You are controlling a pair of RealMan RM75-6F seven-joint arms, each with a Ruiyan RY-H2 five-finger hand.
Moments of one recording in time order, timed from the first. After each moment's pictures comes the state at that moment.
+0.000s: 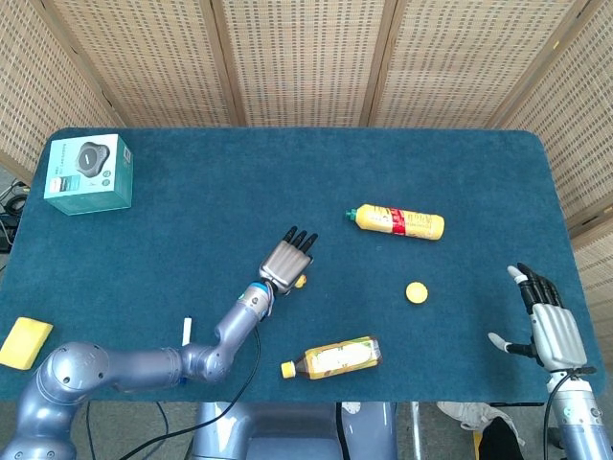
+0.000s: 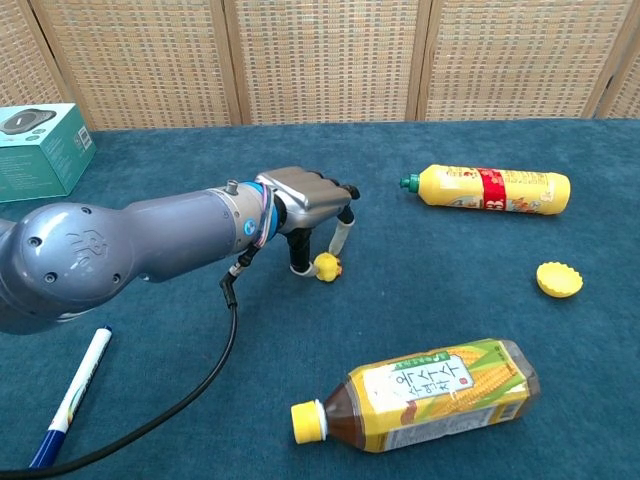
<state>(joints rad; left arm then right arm) -1.19 -1.87 -0.18 -1.18 0.67 0.80 0.87 0.14 -1.16 0.09 -1.63 -1.40 1.35 0.12</state>
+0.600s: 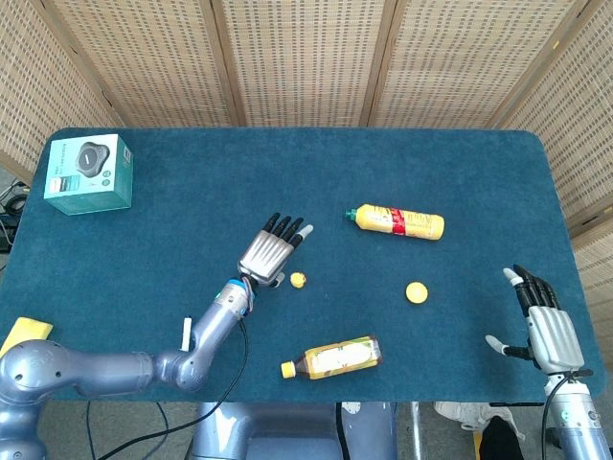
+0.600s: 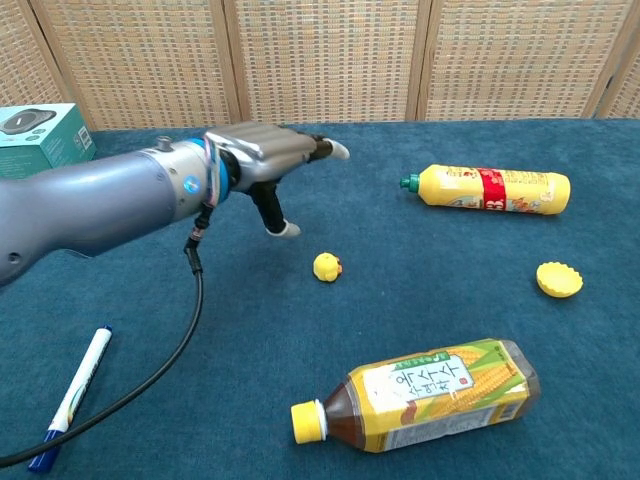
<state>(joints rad) -1.08 -1.70 -0.19 -1.44 0.77 0.99 0.76 0.14 -1.16 0.08 -1.64 -1.42 1.36 0.10</state>
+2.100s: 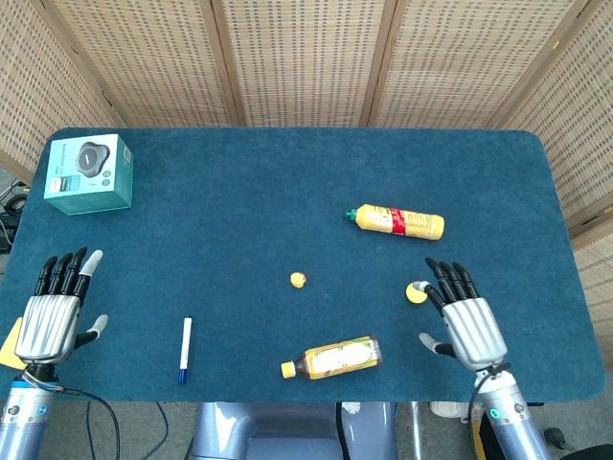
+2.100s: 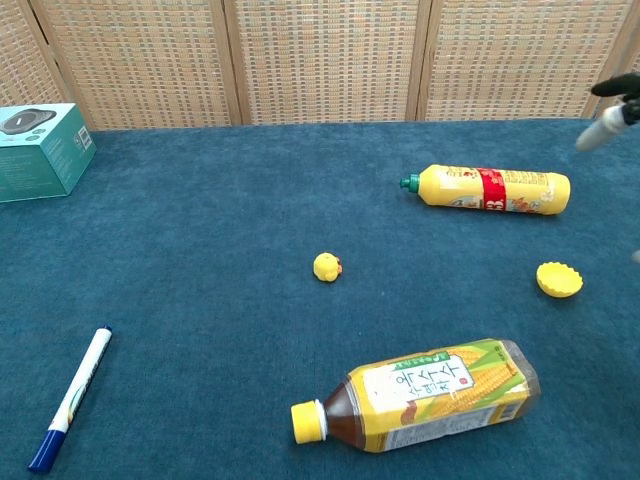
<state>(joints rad) -0.32 -1.22 0.13 -1.83 1.33 1.65 0.41 0.24 -1.27 0.11 -1.90 -1.54 1.33 -0.40</state>
